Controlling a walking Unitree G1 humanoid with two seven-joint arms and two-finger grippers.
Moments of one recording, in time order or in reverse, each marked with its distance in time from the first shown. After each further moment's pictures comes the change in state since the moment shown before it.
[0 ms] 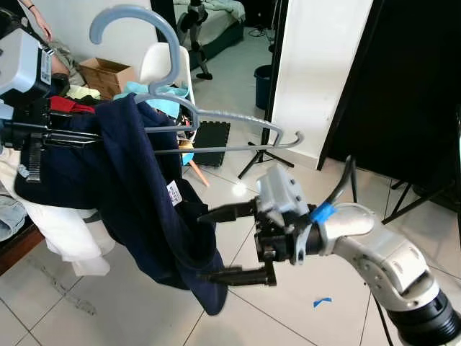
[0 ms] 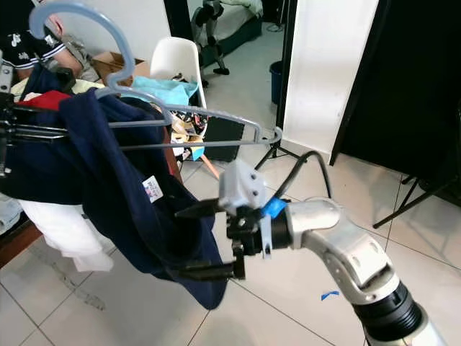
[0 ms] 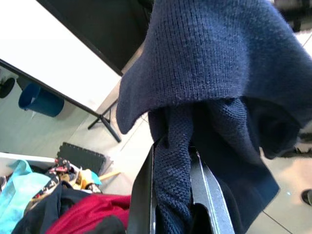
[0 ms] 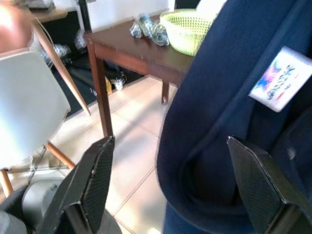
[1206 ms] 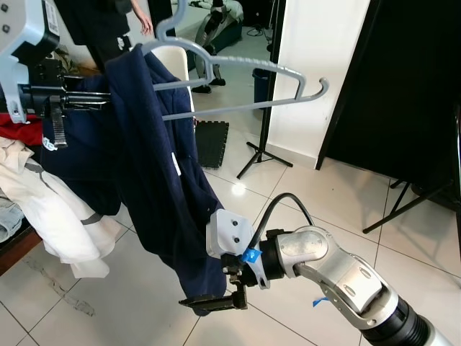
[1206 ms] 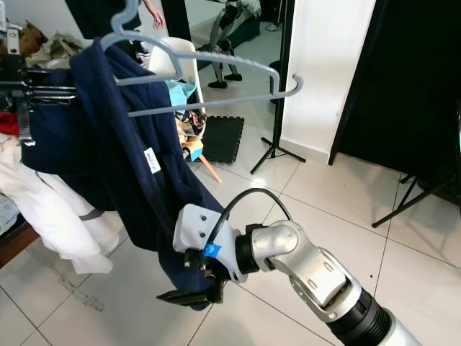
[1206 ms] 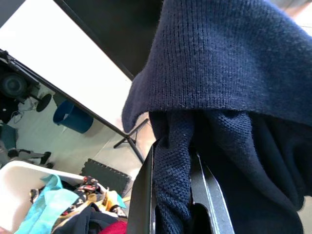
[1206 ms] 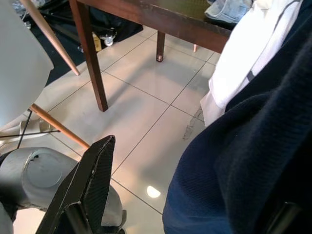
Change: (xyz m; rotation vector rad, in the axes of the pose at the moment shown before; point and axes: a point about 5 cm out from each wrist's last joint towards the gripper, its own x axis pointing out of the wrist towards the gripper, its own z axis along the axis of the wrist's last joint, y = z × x) left arm 0.012 0.026 0.011 0.002 -0.096 0.155; right arm 0.035 0.008 -0.033 0.001 0.178 -0.024
